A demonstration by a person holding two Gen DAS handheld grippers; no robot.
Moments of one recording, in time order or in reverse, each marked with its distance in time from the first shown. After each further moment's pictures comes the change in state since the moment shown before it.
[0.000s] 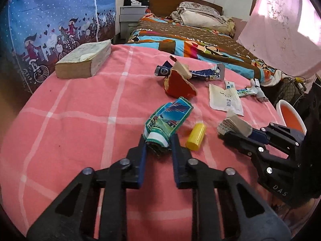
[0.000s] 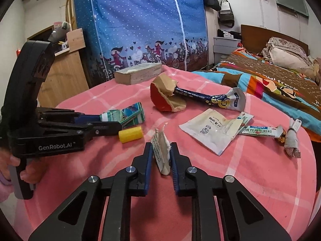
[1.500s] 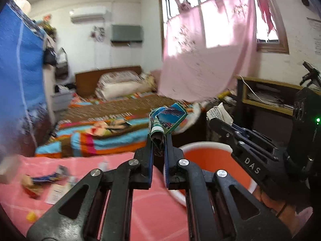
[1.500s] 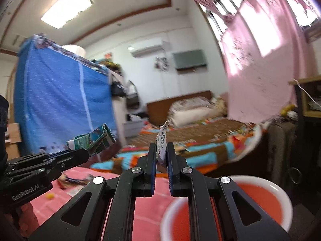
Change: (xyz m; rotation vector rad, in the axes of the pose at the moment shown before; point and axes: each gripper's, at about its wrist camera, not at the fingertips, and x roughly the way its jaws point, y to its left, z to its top) left arm -0.072 -0.276 0.009 0.405 -0.500 -0.372; right arm -0.248 -0.138 -0.066 0.294 -0.648 -0.599
